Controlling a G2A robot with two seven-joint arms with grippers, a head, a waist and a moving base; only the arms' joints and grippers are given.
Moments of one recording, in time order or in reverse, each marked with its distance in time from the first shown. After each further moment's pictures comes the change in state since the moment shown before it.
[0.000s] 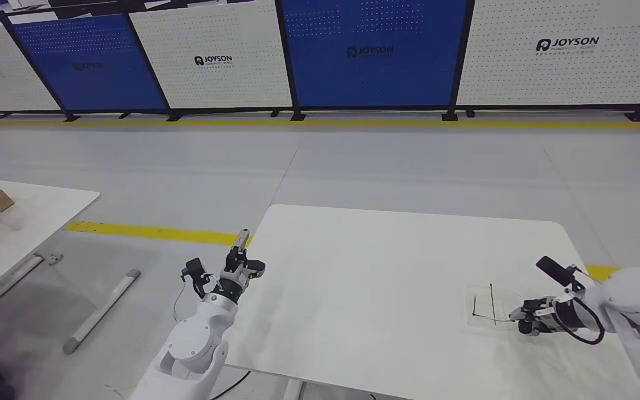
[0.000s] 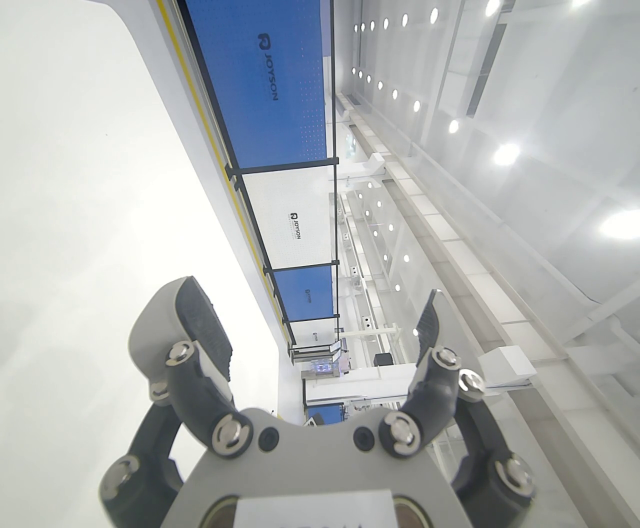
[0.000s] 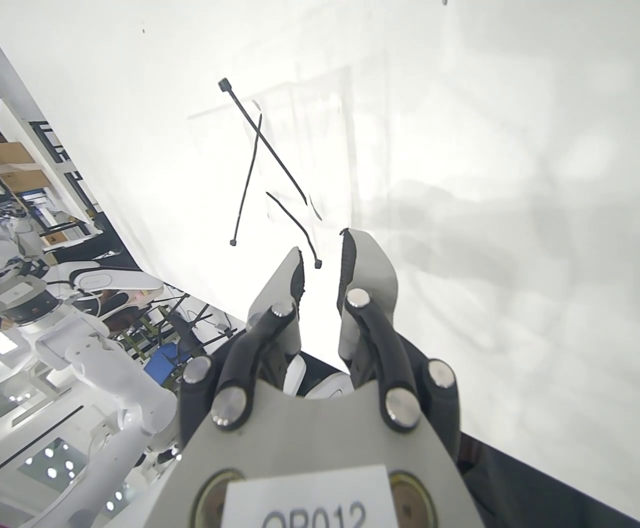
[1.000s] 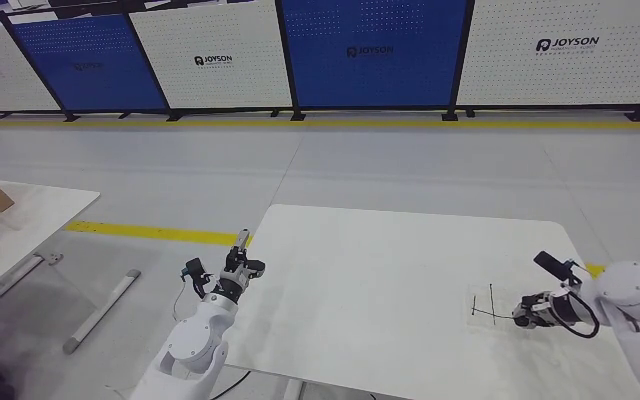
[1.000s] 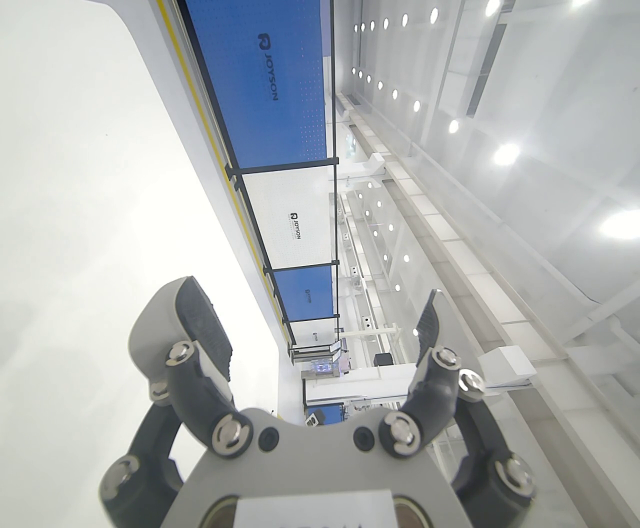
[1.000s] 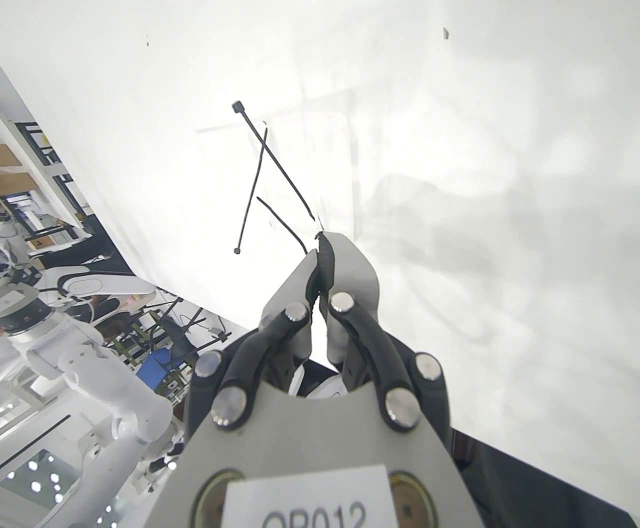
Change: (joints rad) left arm 0.000 0.000 0.000 0.000 0.000 0.000 0.000; right arm 0.022 -0.028 0.014 0.011 -0.061 0.000 0.015
